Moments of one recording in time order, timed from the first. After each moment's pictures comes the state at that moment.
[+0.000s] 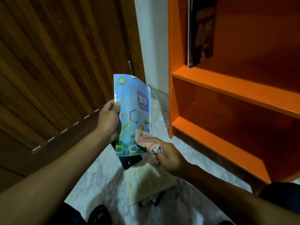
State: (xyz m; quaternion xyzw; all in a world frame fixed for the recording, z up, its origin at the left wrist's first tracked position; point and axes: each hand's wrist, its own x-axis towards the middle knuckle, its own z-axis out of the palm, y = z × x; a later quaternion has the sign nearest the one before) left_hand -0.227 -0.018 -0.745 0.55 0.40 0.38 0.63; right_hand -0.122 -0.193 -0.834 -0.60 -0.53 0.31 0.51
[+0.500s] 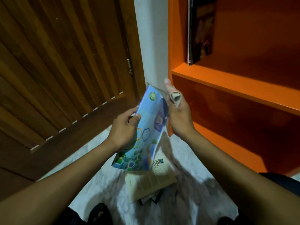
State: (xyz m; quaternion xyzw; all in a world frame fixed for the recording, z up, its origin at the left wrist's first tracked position) left_hand -0.231 -0.048 -0.768 0.80 0.31 0.27 0.43; right_hand -0.072 -0.145 -0.770 -0.61 -0.39 0.12 0.69
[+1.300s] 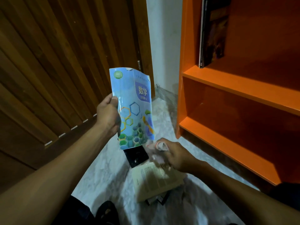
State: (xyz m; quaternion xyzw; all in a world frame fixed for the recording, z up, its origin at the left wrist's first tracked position) left_hand -0.250 -0.009 -0.723 0.48 0.42 0.44 0.64; right_hand -0.116 -0.182 -0.842 -0.61 -0.59 0.32 0.43
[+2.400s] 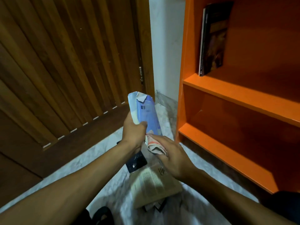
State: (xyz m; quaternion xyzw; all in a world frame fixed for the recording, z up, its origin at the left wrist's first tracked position) left_hand -0.221 -0.060 -0.758 0.60 0.40 0.38 0.58; right_hand -0.139 -0.188 -0.808 -0.65 -0.59 0.16 0.46
